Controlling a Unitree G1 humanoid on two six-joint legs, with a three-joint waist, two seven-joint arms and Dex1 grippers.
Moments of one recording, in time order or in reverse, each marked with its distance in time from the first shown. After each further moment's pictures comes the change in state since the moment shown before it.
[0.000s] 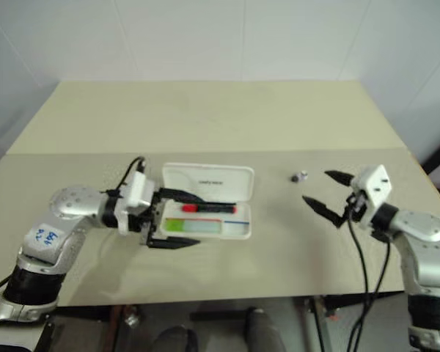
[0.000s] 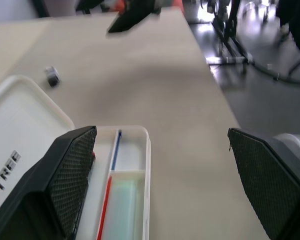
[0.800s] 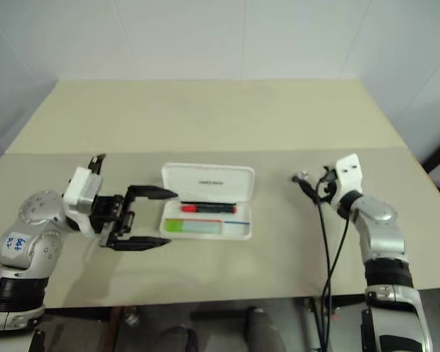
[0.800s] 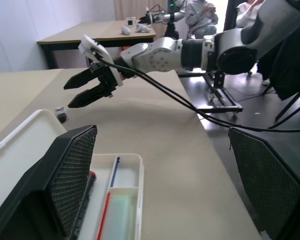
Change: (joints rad) left arm 0.082 0.021 0.161 0.083 -0.186 -0.105 -0.172; right arm -0.269 0.149 0.072 0.373 -0.141 0.008 -0.248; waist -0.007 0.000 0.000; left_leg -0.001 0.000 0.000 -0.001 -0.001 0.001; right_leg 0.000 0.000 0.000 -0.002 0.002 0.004
